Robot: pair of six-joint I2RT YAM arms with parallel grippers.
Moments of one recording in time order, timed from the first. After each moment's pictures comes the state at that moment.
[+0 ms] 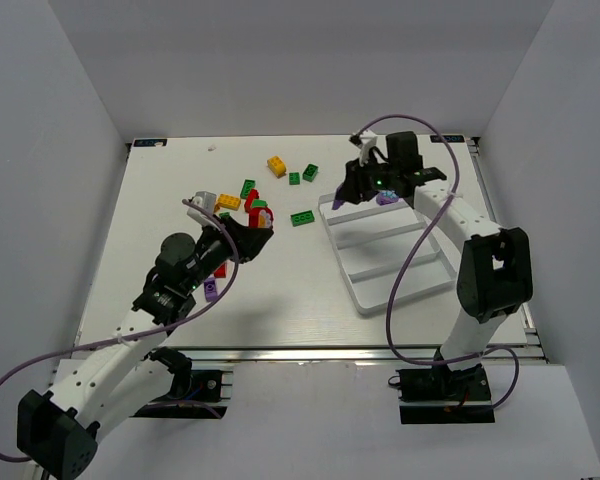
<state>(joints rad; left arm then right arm) -0.52 0.79 0.57 0.20 0.17 -0.65 0.35 1.77 1.42 -0.30 -0.67 -0.14</state>
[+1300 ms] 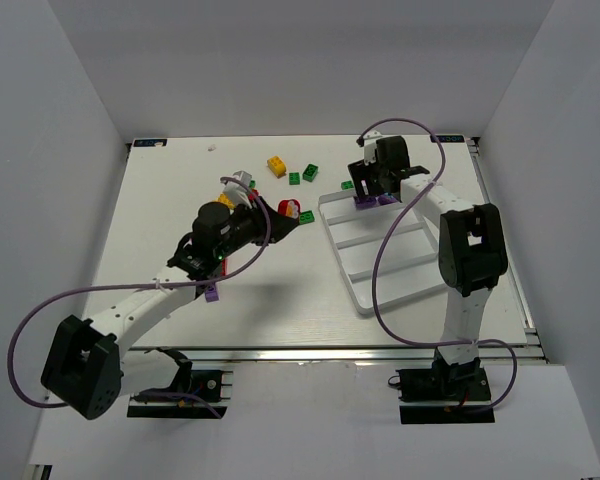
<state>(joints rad) -0.53 1.18 0.72 0.31 0.28 -0.72 0.30 2.00 1.51 -0.24 -0.04 -0.18</state>
